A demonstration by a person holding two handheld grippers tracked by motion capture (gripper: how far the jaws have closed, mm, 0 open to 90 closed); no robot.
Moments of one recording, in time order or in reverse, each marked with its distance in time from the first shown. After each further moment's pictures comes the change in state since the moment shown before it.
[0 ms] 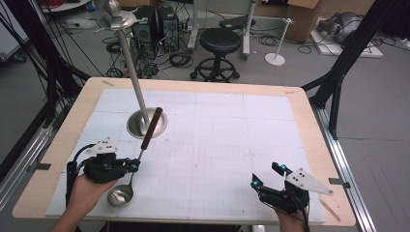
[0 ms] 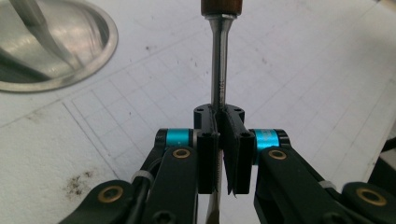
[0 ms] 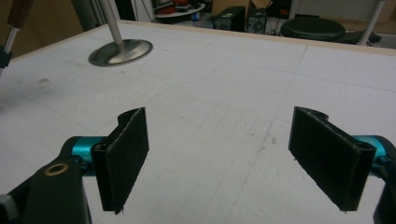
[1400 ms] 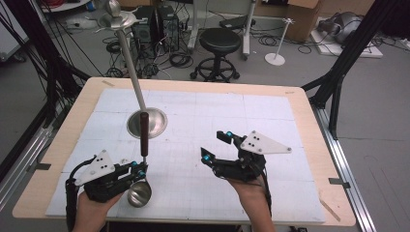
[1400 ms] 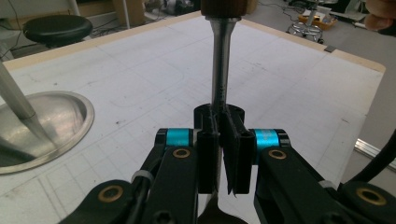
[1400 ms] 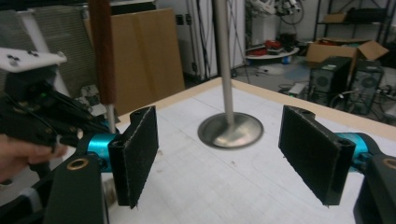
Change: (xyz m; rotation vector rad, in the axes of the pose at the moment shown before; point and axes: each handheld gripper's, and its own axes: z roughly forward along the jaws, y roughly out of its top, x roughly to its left) left arm -0.060 -0.002 -0.014 -0.261 0.005 0.142; right arm 0.081 0.102 0.065 -0.138 0.392 -0.068
